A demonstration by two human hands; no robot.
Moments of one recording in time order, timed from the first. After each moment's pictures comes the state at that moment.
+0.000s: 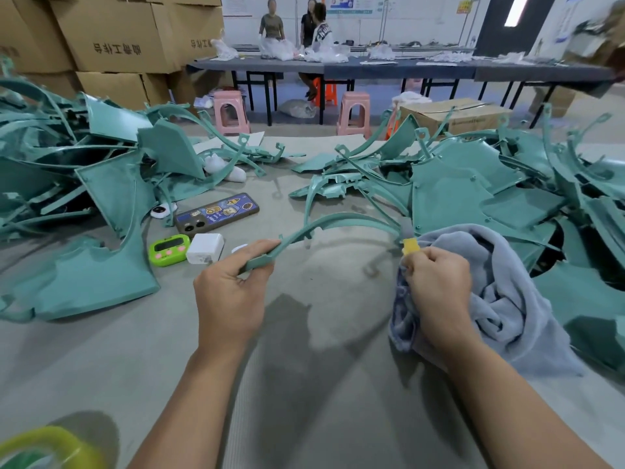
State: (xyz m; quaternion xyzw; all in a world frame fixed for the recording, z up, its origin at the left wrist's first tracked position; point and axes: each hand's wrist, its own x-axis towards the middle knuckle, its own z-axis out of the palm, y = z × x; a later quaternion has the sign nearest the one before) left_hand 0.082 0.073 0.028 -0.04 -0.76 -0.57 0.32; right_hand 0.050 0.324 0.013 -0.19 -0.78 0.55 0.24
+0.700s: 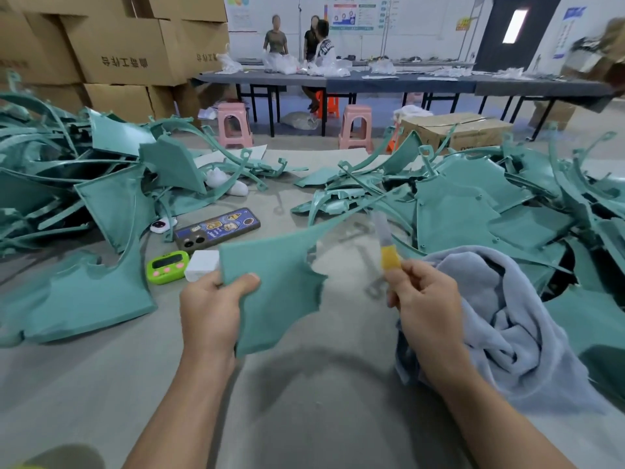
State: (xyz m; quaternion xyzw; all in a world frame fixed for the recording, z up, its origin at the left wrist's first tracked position) left_hand 0.067 0.060 0.032 0.17 -0.65 -0.72 0.18; right_hand 0.059 0.306 0.020 -0.01 -0.78 0.58 0.25
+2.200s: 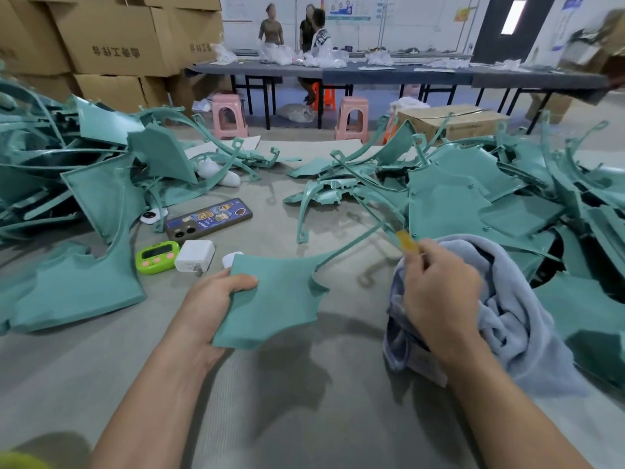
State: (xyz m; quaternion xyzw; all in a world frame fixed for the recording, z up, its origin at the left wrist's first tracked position) left_hand 0.073 0.062 0.045 0.18 -0.58 -0.79 -0.06; right_hand 0.055 0.333 0.031 -0.09 -0.91 0.29 0.30
